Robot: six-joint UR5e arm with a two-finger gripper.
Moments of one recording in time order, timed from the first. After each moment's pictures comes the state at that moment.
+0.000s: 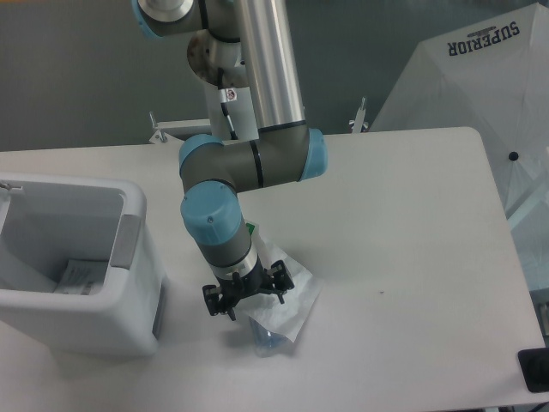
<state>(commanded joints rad) 2.23 -2.08 -1.70 -0.73 1.72 -0.02</state>
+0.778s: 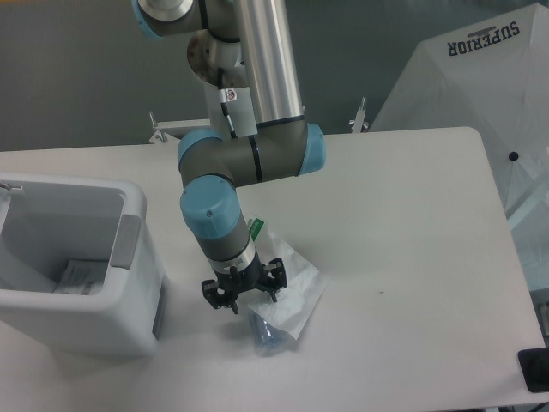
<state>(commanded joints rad) 2.23 -2.07 -1.72 -0.73 1.72 0.00</state>
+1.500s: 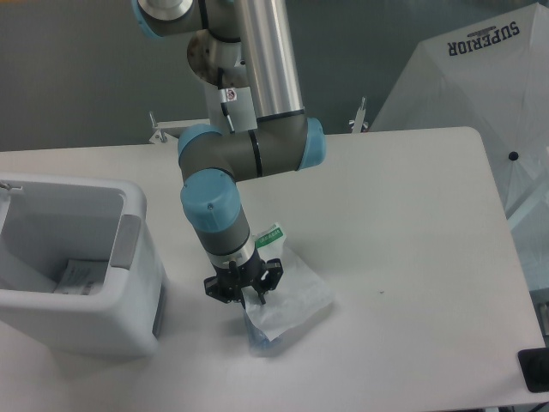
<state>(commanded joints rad) 2.24 -2.04 -1.74 -0.72 1.68 0.02</state>
